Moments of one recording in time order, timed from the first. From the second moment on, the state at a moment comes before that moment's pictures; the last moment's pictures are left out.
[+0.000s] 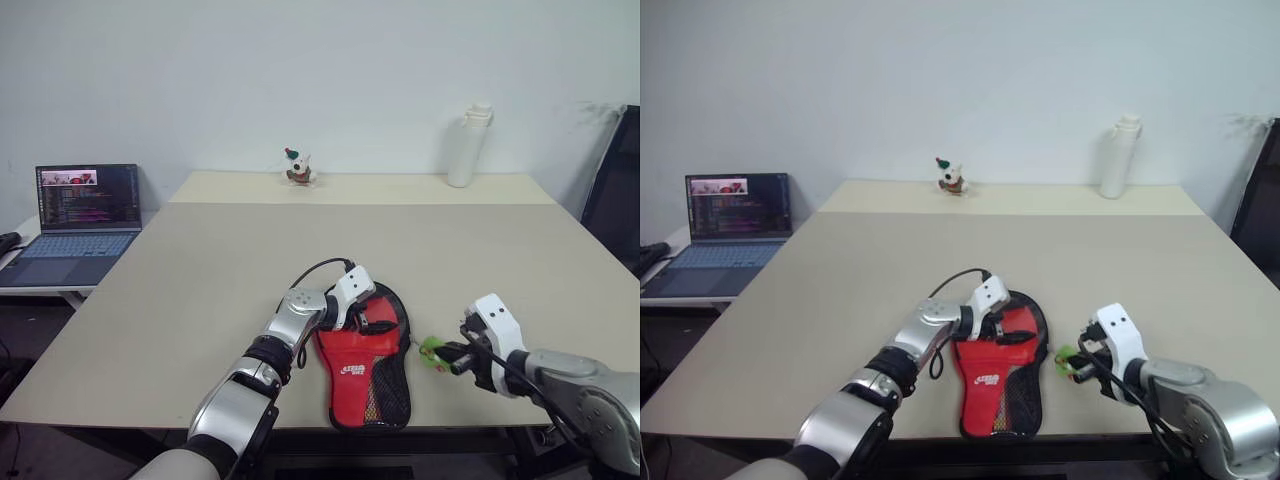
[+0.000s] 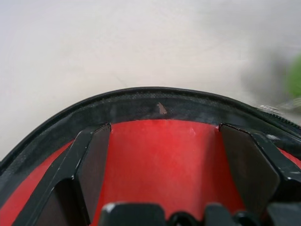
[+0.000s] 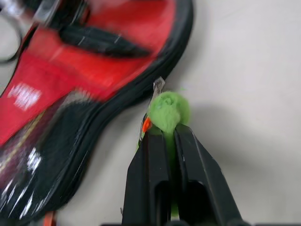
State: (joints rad) left arm -0.92 0.11 -0.23 1.00 0.05 -0.10 -0.95; right arm -0.17 -0.55 -0.22 -0.74 0.59 1.50 0.46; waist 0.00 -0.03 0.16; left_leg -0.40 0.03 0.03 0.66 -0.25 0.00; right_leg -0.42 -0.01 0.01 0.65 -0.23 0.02
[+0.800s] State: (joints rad) left arm -0.93 0.10 -0.23 1.03 0.06 -0.11 -0.93; right arm 0.15 -0.69 -0.29 -0.93 0.95 1.49 0.65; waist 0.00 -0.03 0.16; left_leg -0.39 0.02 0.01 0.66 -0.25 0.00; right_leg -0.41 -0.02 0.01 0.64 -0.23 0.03
